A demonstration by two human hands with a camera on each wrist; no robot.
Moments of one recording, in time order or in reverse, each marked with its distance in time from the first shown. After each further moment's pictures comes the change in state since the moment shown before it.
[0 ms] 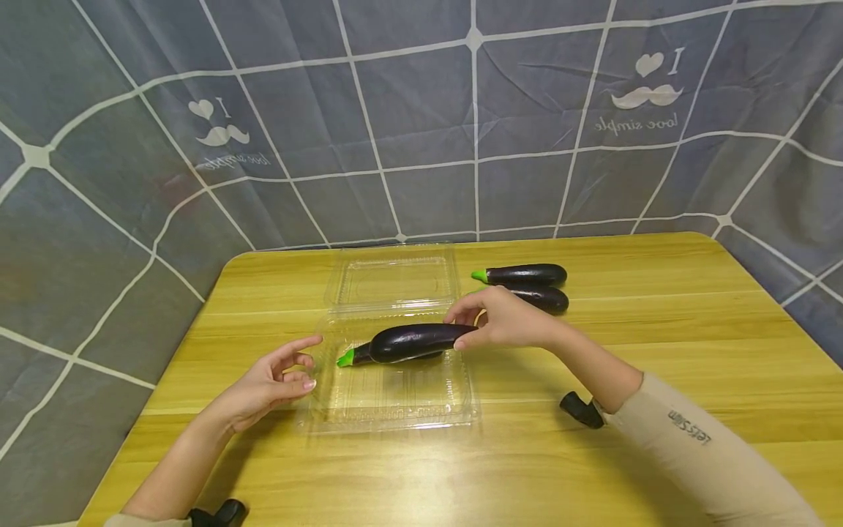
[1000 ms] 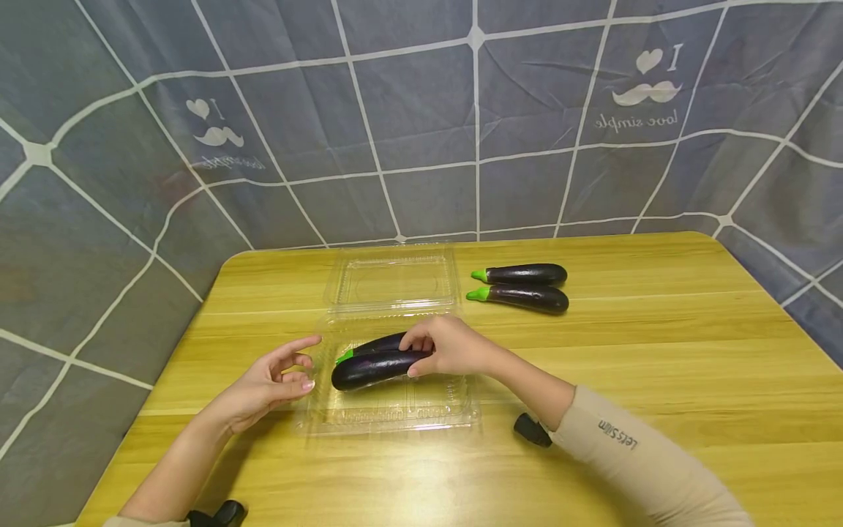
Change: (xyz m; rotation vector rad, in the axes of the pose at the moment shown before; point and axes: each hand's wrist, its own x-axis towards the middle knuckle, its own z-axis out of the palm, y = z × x) left_hand 0.001 -0.012 -0.005 -0.008 -0.020 0.042; right_hand 0.035 -0.005 0.071 -0.143 0.005 -0.020
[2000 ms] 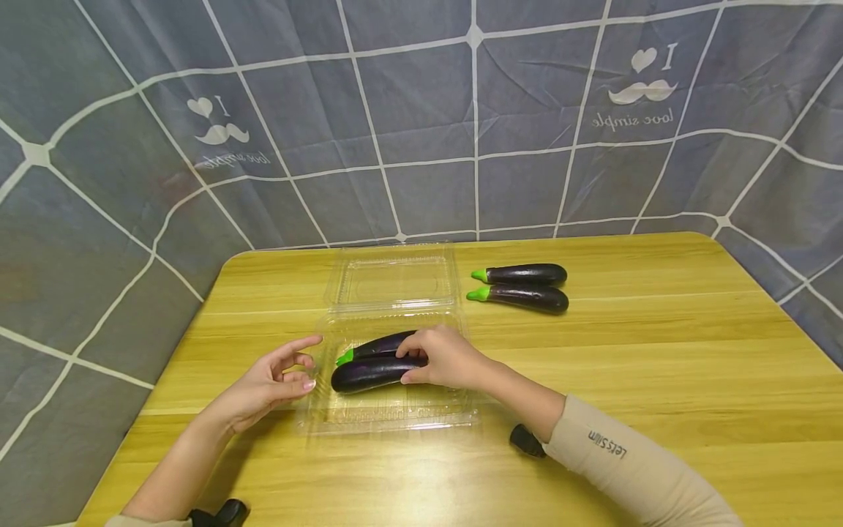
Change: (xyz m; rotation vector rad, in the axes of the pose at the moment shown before) left_hand 0.000 -0.002 0.000 -0.014 0.003 0.007; right_hand -0.001 -0.002 0.022 -0.115 0.075 -0.025
